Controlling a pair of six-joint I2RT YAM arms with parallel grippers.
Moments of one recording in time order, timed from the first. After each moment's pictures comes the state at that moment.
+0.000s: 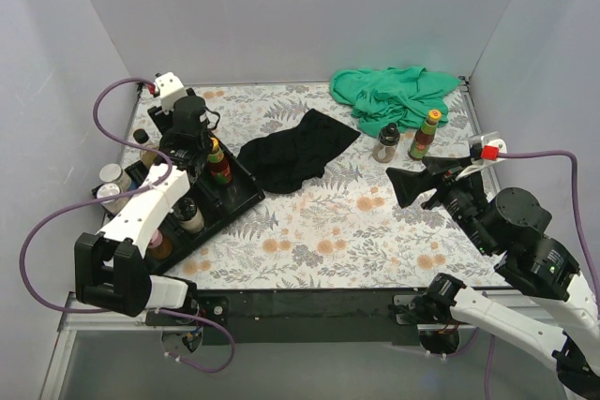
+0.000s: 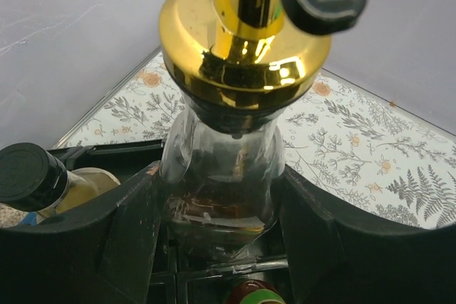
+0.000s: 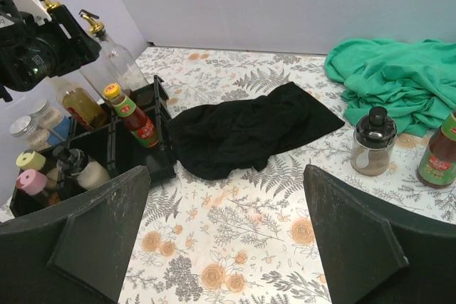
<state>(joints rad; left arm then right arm) -0.26 1.33 1.07 0.01 -0.81 -0.28 0.91 0.53 1.05 -0.52 0.40 0.28</state>
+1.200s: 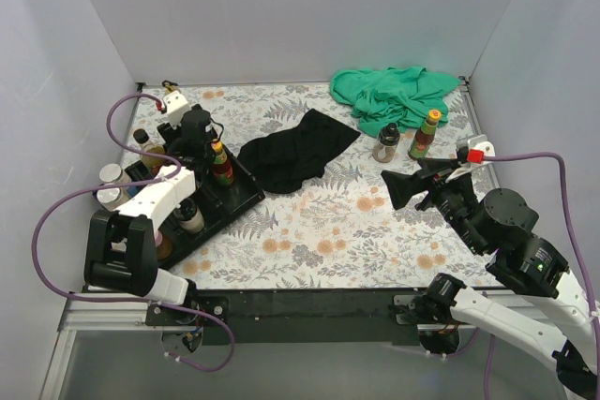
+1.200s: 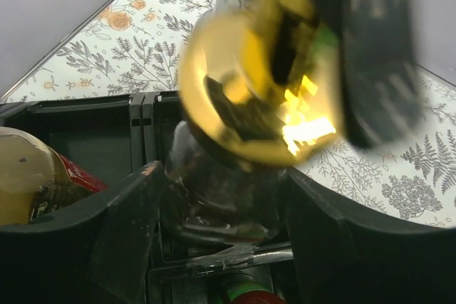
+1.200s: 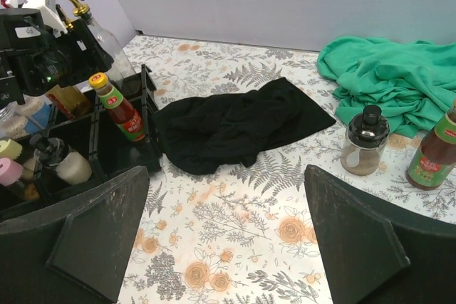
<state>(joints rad) -0.21 1.44 0.92 0.13 -0.69 -0.41 0.91 0.52 0.98 -0.48 0.40 0.23</state>
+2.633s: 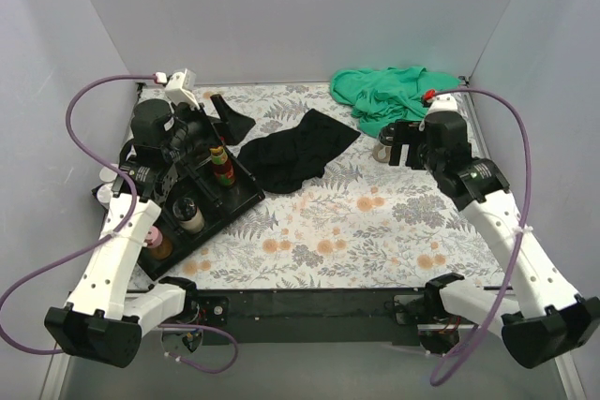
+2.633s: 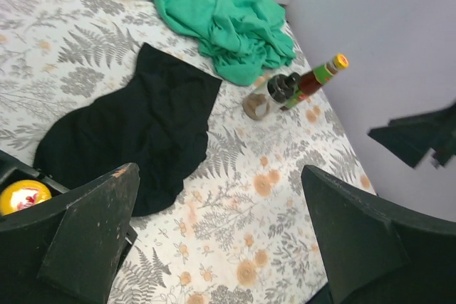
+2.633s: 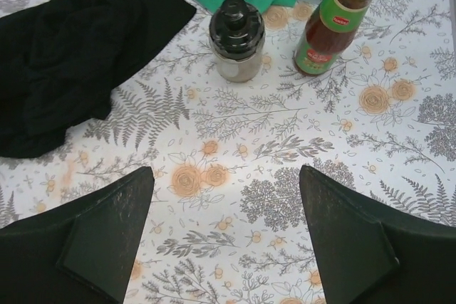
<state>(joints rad) -0.21 1.06 1.18 -0.32 0.36 -0.47 0.43 1.03 1.14 -0.68 0.27 0.26</state>
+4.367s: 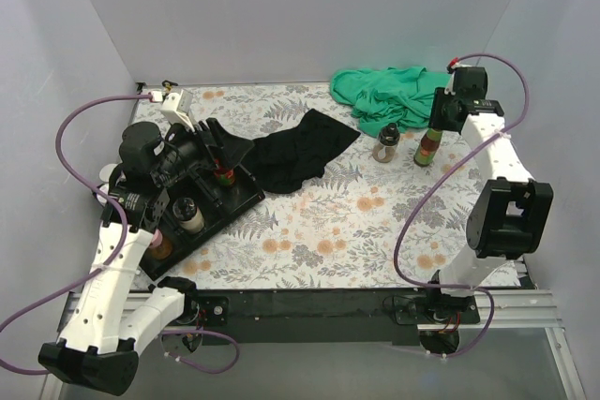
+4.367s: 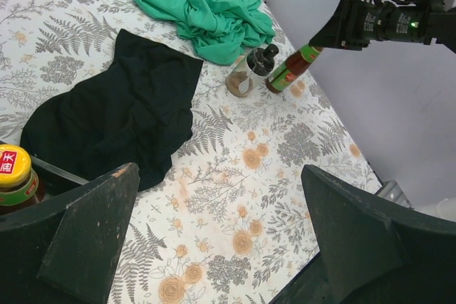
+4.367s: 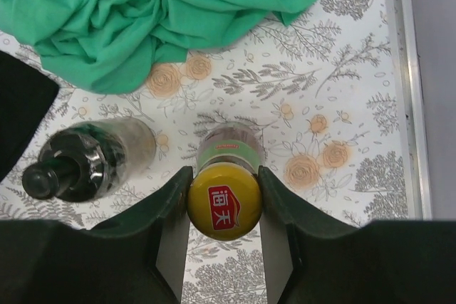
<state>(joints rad) -0.21 0.89 1.09 -0.37 0.46 -0.42 -0.04 1.70 1.49 -0.56 0.03 0.08</state>
